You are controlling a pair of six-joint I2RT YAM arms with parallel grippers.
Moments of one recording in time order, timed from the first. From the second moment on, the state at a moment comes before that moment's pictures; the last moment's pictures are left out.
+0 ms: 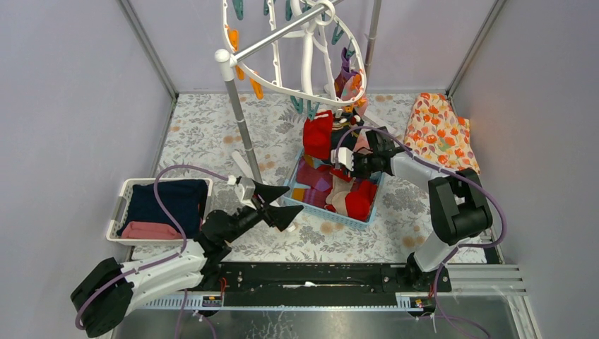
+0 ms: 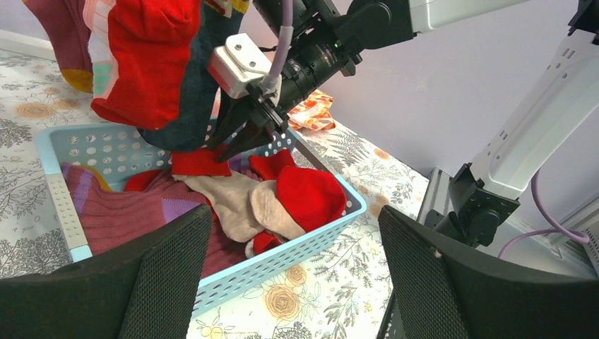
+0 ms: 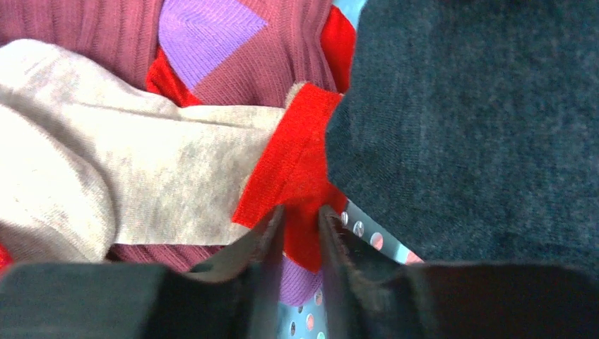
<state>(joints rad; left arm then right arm) -0.85 0.79 0.10 0.92 0.10 -0.41 0.33 1.66 0.98 -0.35 -0.56 -1.18</state>
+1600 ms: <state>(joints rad) -0.85 0.88 0.35 0.92 0.38 0.50 0.31 1.22 1.40 -1.06 -1.13 -1.01</state>
